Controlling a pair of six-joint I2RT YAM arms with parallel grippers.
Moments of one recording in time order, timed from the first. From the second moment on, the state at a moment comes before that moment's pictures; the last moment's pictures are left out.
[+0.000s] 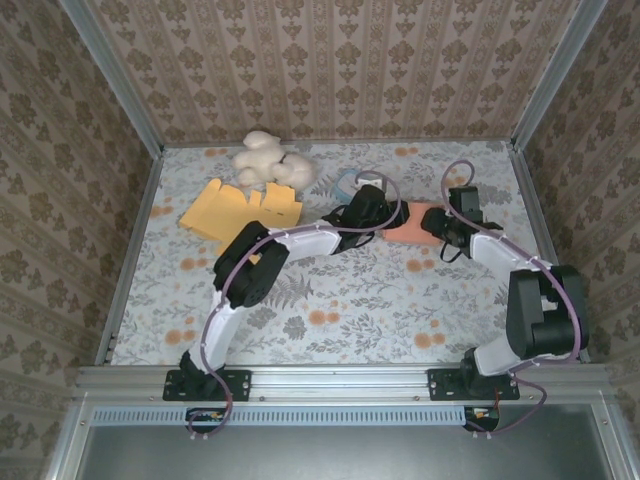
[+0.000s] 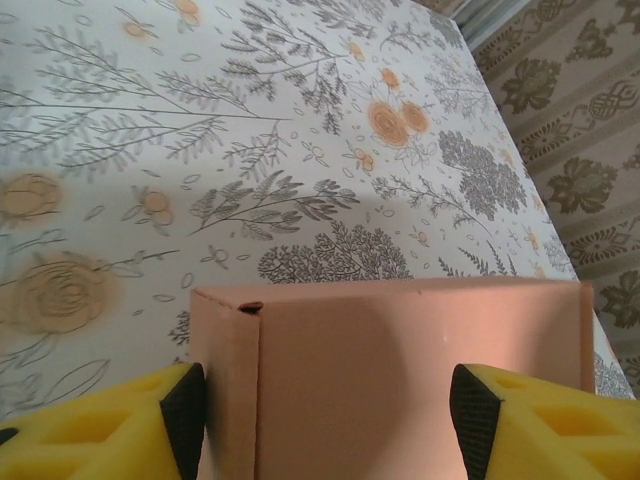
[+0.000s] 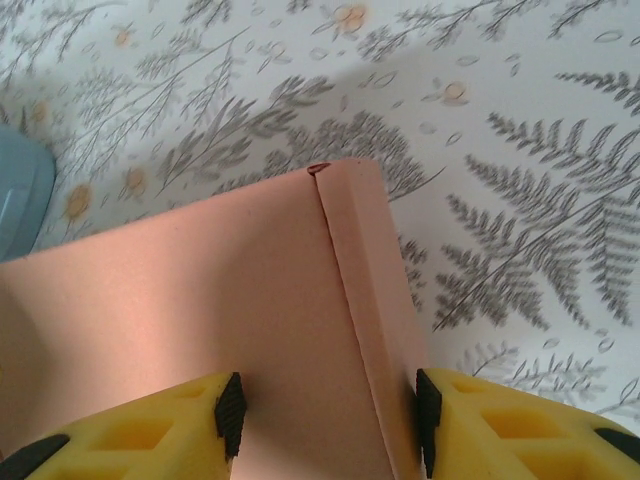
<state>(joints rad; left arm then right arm) -0.90 2.25 1.59 0.18 0.00 -0.75 0.03 1.51 0.84 -0.17 -0.03 0.50</state>
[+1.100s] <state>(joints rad) -0.87 2.02 1.37 0.06 -0.05 -0.61 -0.02 1.41 0.75 -0.01 -0.03 0.45</state>
